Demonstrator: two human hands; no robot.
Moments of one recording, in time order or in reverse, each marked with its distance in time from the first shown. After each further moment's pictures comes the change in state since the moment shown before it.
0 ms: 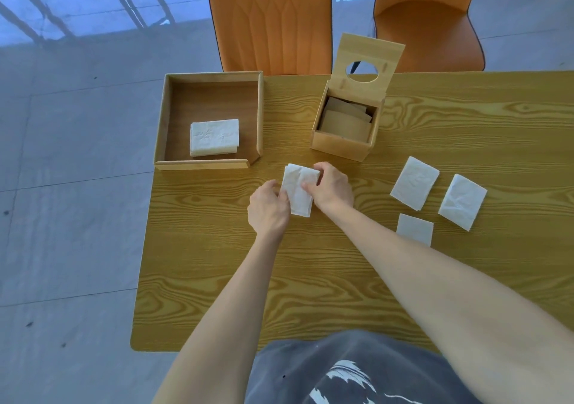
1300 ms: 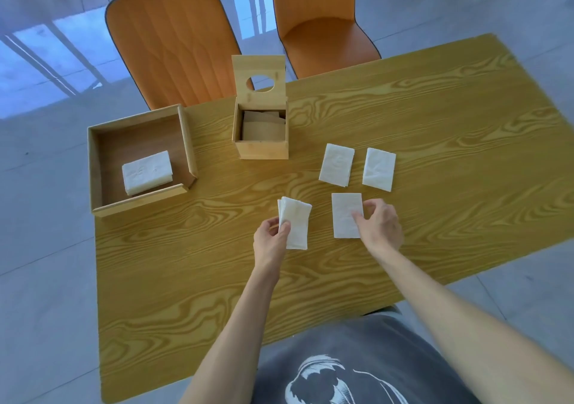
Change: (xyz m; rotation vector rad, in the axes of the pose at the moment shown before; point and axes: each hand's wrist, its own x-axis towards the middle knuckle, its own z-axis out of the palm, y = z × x) left_hand -0.107 0.003 0.057 -0.502 -0.408 -0.079; right_hand -0.109 0.176 -0.085 0.060 0.376 0.424
